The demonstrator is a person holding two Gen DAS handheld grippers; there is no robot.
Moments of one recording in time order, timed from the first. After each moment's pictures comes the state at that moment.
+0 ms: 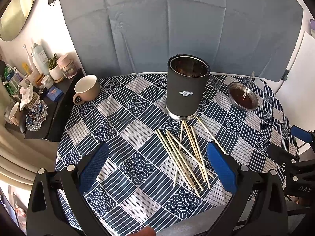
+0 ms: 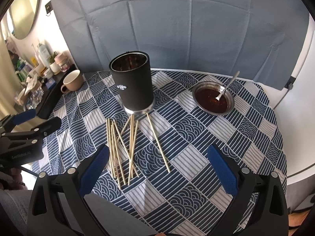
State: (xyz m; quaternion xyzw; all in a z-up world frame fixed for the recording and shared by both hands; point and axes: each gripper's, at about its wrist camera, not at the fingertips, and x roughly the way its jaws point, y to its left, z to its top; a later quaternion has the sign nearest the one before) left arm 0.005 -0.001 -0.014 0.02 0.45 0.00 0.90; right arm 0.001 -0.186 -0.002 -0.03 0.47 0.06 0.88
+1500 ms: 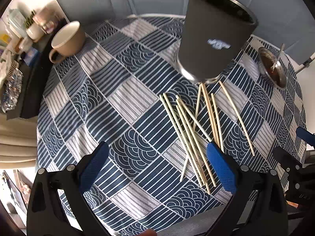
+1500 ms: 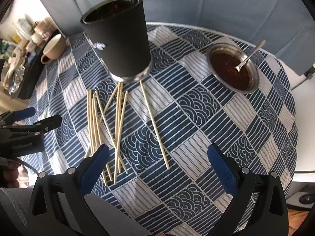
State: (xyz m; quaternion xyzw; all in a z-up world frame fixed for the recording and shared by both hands) left arm 0.085 0.010 -0.113 -0.01 0.62 0.01 0.78; right arm 0.081 -0.180 -0.092 -0.05 0.61 0.06 0.79
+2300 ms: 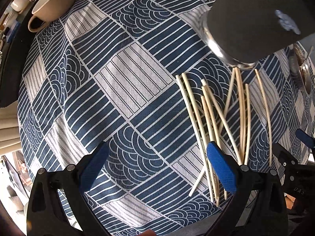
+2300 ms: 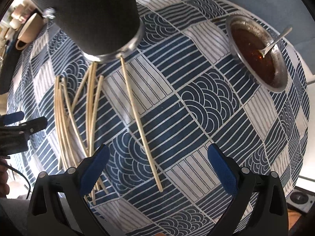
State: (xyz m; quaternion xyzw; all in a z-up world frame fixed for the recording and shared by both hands) left arm 0.128 0.027 -0.190 -0.04 0.71 0.03 0.71; right arm 0.139 -0.180 -0.174 -0.07 0.68 0.05 0.72
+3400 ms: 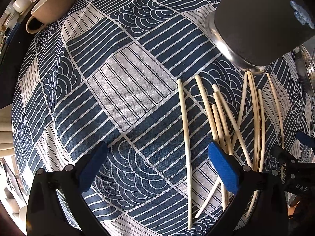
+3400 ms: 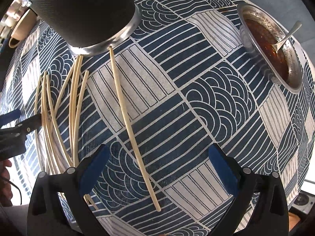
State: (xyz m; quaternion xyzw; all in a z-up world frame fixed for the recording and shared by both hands) left arm 0.145 0.030 -0.231 -0.03 0.67 0.04 0.74; right arm 0.153 -0.186 -0.208 -0.08 0.68 0.05 0.73
